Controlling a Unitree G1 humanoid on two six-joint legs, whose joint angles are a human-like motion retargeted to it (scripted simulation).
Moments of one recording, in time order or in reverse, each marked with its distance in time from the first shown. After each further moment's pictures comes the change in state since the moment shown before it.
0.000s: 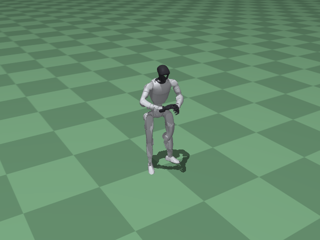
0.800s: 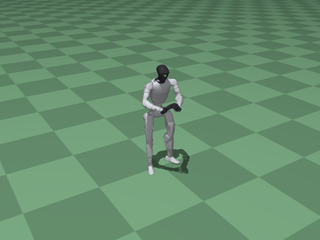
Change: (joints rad) left arm -0.268 -0.091 0.020 0.283 0.316 0.054 0.217; right arm 0.012 0.170 -0.188 0.259 0.019 0.020 -0.264; waist -0.002 0.006 -0.022; left_leg -0.085 0.013 -0.015 0.115 -0.045 -0.013; right_leg -0.040 -0.027 -0.028 0.037 -0.017 0.000
